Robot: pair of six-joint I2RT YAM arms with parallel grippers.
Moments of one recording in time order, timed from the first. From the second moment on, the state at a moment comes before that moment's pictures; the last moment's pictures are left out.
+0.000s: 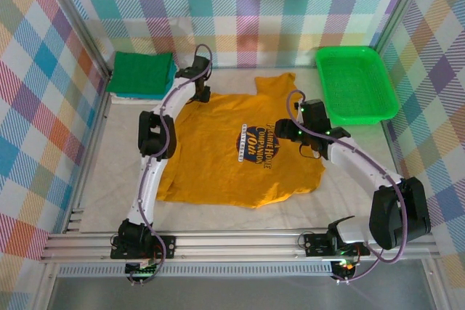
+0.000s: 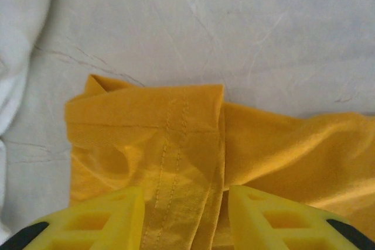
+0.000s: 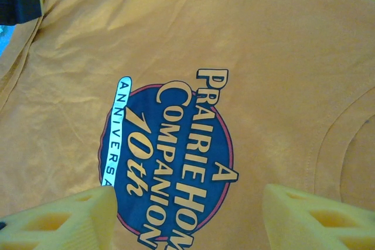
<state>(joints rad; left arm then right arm) -0.29 2.62 2.44 -0.93 -0.22 -0.09 0.35 1.34 0.90 -0.35 -0.11 0.44</state>
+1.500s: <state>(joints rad) -0.23 2.64 2.49 -1.02 -0.26 -0.05 0.35 1.27 0.88 -0.34 -0.11 0.44</state>
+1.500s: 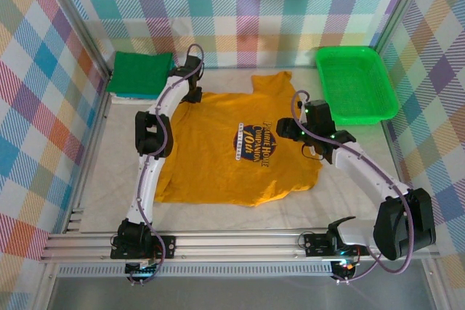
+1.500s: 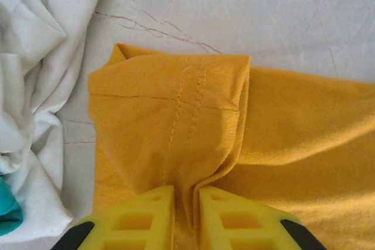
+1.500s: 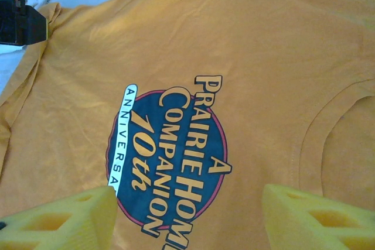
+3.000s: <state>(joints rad) 0.11 2.11 2.07 -0.81 -0.25 -0.04 0.33 1.20 0.88 -0.37 -0.10 0.44</state>
